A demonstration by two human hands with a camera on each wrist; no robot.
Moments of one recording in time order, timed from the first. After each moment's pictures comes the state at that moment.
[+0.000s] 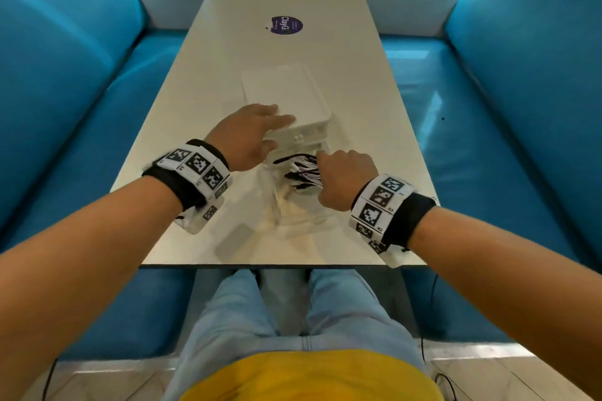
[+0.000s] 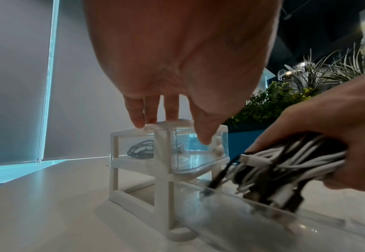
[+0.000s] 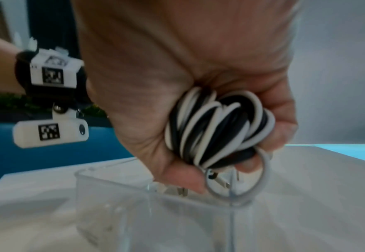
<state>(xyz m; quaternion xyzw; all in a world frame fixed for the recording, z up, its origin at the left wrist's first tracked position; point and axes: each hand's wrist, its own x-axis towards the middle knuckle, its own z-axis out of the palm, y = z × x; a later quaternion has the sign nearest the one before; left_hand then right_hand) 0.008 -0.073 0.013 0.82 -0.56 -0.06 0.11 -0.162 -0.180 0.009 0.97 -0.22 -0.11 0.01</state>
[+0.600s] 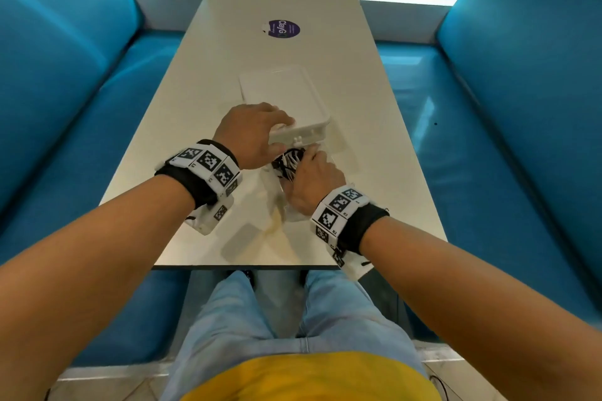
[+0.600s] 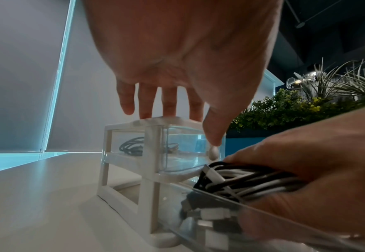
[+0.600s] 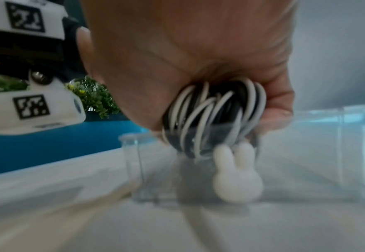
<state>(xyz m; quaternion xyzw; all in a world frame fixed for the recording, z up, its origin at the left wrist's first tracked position) 0.003 -0.082 0.013 0.82 -0.55 0.02 0.11 -0.130 -0.151 -0.031 0.93 -0.35 -0.02 -0.13</state>
